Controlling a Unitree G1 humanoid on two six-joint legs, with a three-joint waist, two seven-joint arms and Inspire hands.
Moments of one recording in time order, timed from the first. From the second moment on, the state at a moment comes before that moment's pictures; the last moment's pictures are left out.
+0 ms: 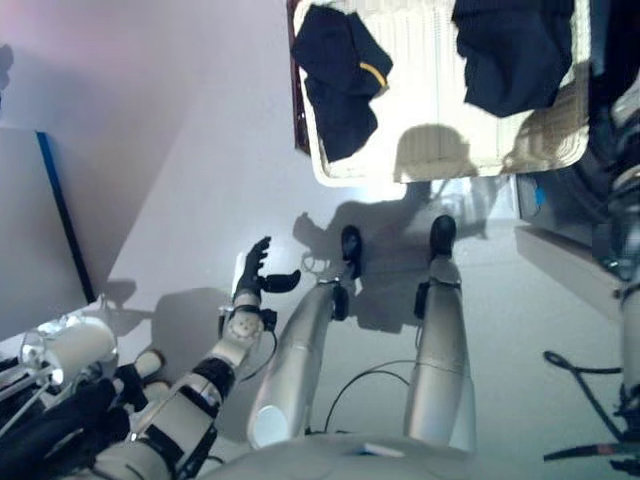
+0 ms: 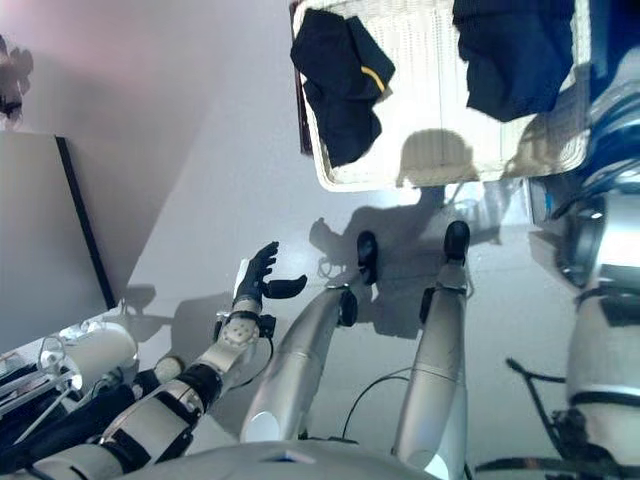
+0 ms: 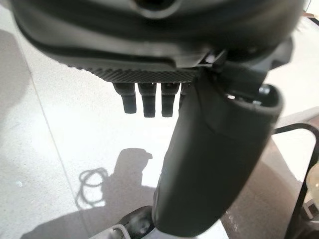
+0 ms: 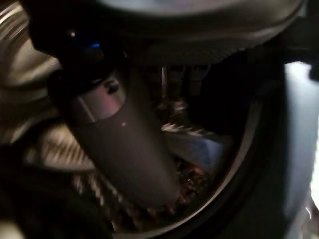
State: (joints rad) left arm -0.35 0.20 -0.51 1.00 -0.30 -0.30 0.41; right arm -1.40 -0.70 -0.08 1.30 1.17 -0.42 -0.56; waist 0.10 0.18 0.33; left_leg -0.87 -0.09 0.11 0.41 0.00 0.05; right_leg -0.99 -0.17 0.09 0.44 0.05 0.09
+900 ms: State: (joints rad) left arm -0.12 0.22 -0.28 1.16 -0.29 -0.21 0.27; right arm -0.34 -0.19 0.14 0.79 0.93 -0.31 -0.29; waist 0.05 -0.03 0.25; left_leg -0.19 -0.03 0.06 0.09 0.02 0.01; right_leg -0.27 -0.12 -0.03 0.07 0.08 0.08
